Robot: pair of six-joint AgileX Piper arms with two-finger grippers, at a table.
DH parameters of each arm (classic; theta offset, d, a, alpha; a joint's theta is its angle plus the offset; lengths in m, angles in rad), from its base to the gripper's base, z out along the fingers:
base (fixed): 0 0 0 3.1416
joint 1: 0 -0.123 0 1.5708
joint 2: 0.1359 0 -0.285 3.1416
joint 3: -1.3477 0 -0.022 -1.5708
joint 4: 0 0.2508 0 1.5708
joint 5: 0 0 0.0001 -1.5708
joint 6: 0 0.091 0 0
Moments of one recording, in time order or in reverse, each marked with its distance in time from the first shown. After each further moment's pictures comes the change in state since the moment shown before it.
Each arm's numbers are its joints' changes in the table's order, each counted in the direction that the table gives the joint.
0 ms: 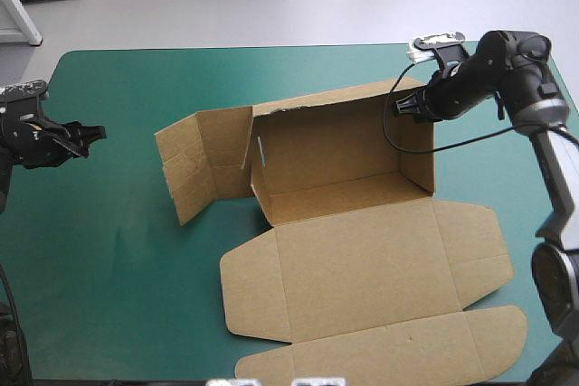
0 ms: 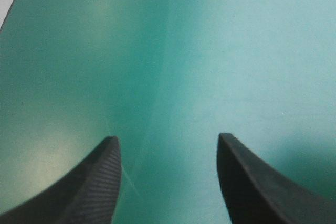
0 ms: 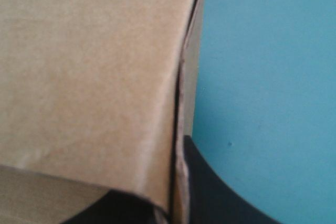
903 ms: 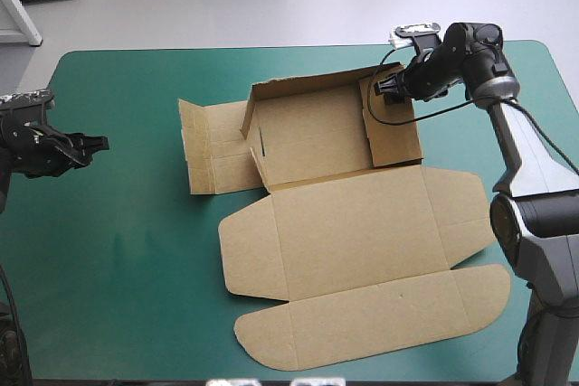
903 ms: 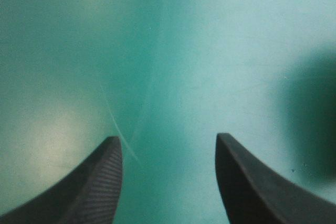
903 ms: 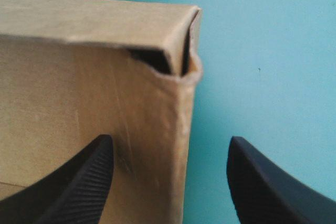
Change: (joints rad) left arm -0.001 0.000 0.000 -0.001 -0.096 0.030; right arm -0.004 0.312 0.271 -0.004 0.084 0.033
